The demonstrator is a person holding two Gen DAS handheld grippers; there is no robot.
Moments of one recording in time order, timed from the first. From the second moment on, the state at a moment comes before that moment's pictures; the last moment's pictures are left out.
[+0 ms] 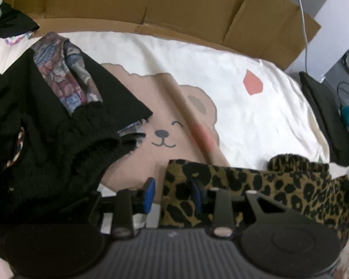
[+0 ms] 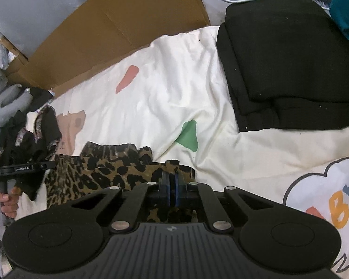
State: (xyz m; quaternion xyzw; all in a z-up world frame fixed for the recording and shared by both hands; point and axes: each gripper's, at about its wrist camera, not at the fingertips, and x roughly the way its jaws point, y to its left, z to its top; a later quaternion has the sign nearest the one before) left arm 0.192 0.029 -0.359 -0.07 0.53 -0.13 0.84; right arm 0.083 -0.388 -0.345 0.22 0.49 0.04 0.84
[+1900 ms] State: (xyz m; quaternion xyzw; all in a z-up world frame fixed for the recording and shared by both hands) left arm 0.176 -0.002 -0.296 -0.02 0.46 -0.16 0.87; right arm 0.054 -0.383 -0.295 0.20 0.44 0.00 0.88
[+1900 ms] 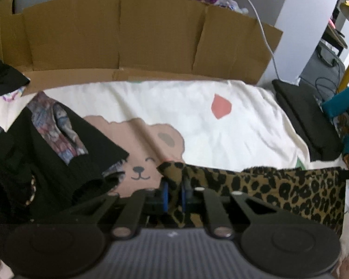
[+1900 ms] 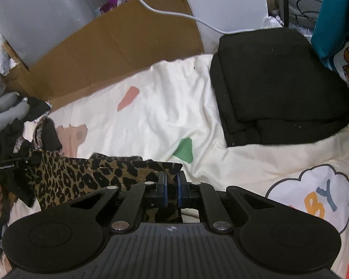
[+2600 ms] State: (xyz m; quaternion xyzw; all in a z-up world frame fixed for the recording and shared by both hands) left arm 0.220 -0.021 -0.350 -0.01 0.51 -0.13 0.85; right arm 0.101 -0.397 -0.352 0.21 0.49 -0.02 0.84
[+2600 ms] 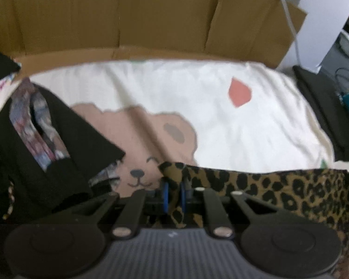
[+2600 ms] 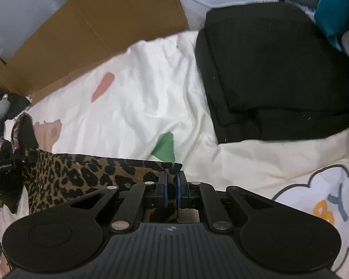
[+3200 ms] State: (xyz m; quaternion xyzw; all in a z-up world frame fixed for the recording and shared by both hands) left arm 0.201 -0.027 -0.340 0.05 0.49 -0.11 0.87; right arm 0.103 -0.381 -0.347 0.13 0.47 -0.02 0.87
